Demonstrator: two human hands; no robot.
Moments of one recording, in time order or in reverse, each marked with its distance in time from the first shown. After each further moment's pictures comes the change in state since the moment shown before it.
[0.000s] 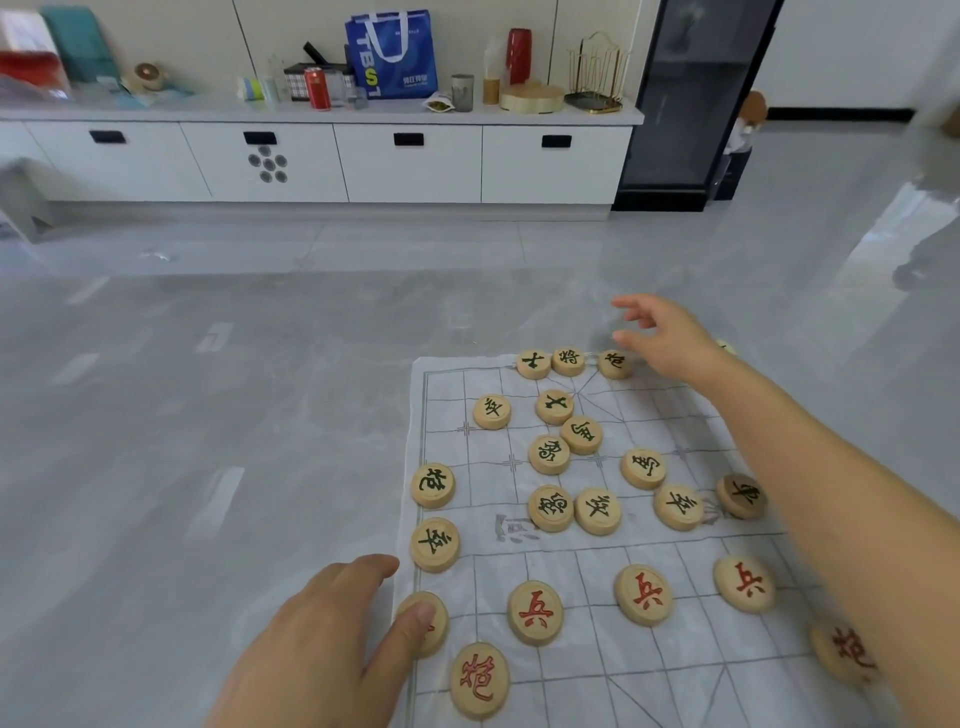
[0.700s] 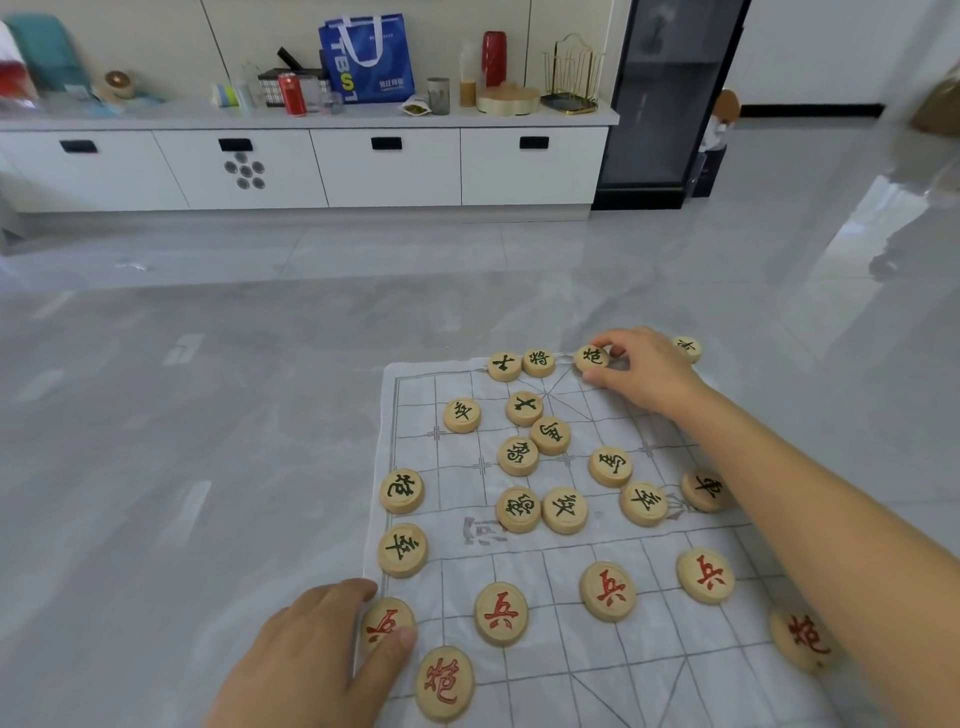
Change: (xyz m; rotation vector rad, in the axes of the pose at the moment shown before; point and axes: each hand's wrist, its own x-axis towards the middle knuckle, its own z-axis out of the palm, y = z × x) left_hand 0.002 0.011 0.008 0.099 -0.093 -0.012; right_hand -0.025 0.019 0.002 -0.284 0.002 -0.042
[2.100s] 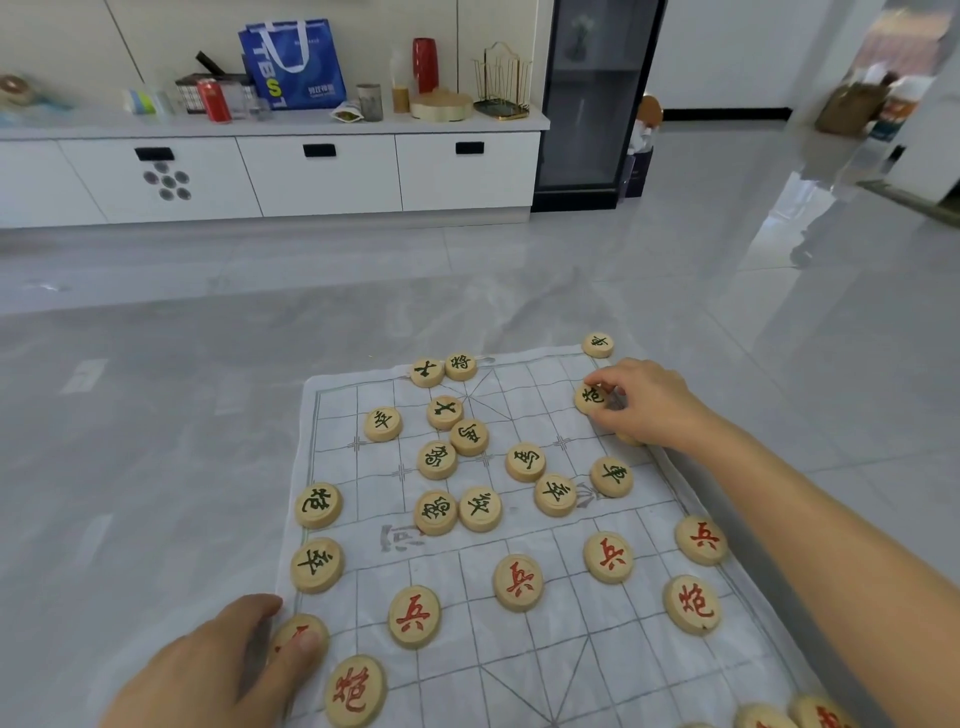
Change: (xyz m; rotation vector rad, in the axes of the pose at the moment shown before) left_hand 0.007 0.003 0.002 0.020 0.025 -0.073; right_hand -0.060 0.056 -0.037 -0.197 -0.099 0.028
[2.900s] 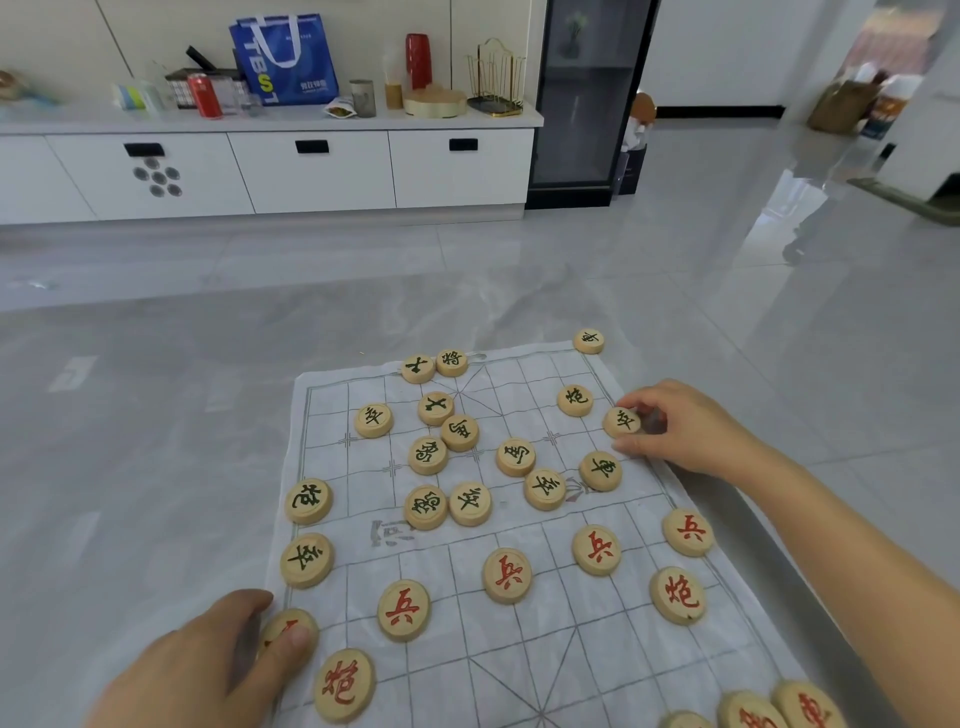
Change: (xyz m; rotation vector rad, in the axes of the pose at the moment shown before) left_hand 0.005 -0.010 0.008 -0.007 0.017 -0.001; right_hand -0.045 0.027 -0.009 0.167 -0.053 0.055
